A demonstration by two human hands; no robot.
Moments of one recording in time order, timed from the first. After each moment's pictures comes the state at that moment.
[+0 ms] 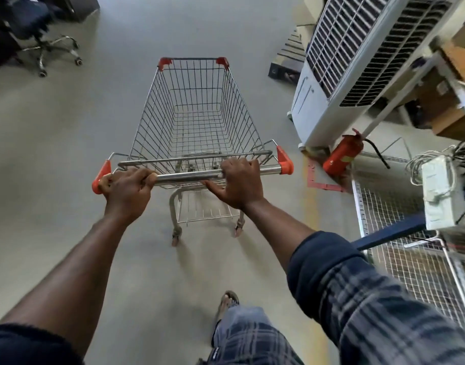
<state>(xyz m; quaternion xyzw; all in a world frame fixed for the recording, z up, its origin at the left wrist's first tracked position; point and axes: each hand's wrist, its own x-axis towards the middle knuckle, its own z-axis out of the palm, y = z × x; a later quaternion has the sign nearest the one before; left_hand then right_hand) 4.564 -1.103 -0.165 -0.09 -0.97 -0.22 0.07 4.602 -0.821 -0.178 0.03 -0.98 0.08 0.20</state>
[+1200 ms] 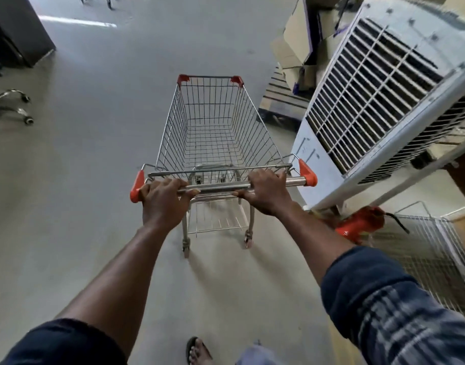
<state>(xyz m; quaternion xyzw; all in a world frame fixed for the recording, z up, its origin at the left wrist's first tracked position) 3.999 -0.896 -0.157 -0.17 -0.95 -0.25 0.07 4.062 -0.628 -0.145 -0.06 -1.00 0.05 0.01</state>
